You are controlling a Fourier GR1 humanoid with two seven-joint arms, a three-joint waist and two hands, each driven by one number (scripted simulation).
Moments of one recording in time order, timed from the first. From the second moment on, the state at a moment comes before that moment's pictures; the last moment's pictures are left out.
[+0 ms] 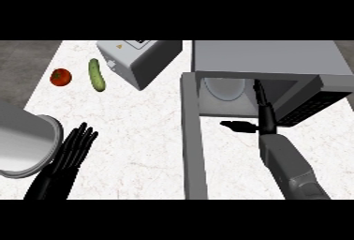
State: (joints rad) left arm 0.25 0.11 -0.03 -1.81 0.12 -0.35 -0.28; right arm -0.72 -0.13 -0.28 -0.19 0.10 -0.28 -0.95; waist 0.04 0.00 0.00
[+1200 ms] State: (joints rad) left arm 0.16 0.16 -0.17 -1.71 -0.06 -0.42 -0.24; right arm -0.13 -0.08 -0.19 -0.78 -0.06 0.15 -0.97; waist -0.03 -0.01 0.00
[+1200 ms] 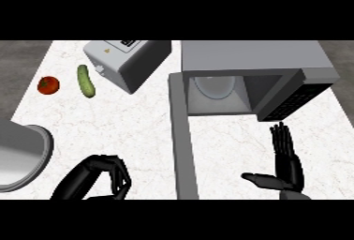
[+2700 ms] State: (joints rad) left arm -0.40 0.02 -0.90 -1.08 0.01 0.20 -0.25; right arm 0.47 -0.19 -0.11 -1.89 -0.32 0.37 -0.52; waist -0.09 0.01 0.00
